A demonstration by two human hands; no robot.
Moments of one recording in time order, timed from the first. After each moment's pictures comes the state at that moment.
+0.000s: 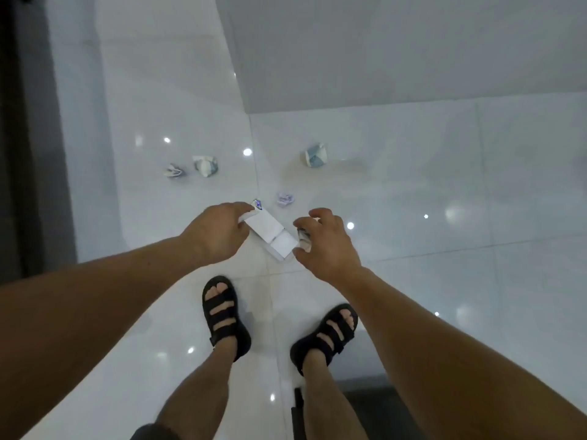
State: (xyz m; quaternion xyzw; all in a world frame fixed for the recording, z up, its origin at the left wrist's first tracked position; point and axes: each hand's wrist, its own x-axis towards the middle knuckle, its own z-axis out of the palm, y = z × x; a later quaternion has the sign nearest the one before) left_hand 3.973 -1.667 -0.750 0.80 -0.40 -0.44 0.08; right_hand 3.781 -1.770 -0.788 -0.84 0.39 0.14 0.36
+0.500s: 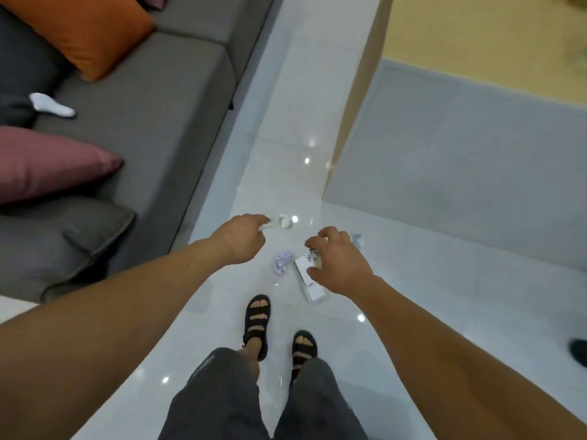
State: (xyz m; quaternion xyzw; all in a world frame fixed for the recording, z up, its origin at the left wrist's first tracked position) left_hand 4.015 -1.543 -0.431 0.89 -0.28 -0.35 0.12; right_hand 3.868 -1.707 -0.462 -0.94 0.16 0.18 0.25
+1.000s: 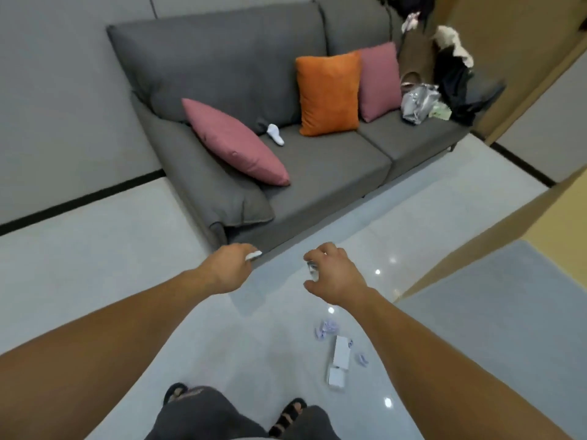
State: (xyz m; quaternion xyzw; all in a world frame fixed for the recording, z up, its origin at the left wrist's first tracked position) left_hand 3.895 -1.273 -0.321 0.94 0.04 -0.21 0.27; right_hand 3.920 -1.509 -0.323 -0.96 -0.17 0.18 0.15
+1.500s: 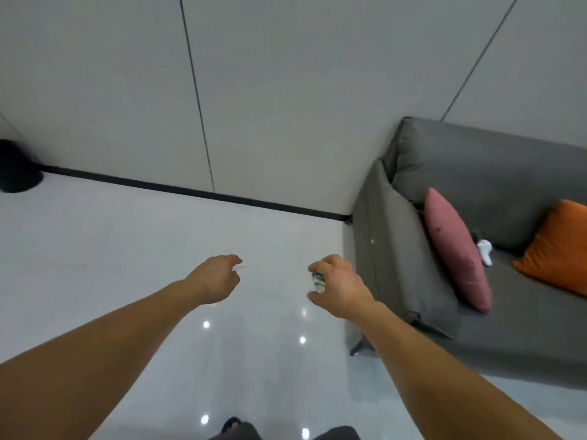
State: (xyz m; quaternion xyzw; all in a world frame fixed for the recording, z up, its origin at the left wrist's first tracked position) left_hand 3.623 -0.860 -0.283 0.86 0.40 -0.06 0.31; right_hand 3.823 -1.035 -0.281 -0.84 -0.50 0.19 0.10
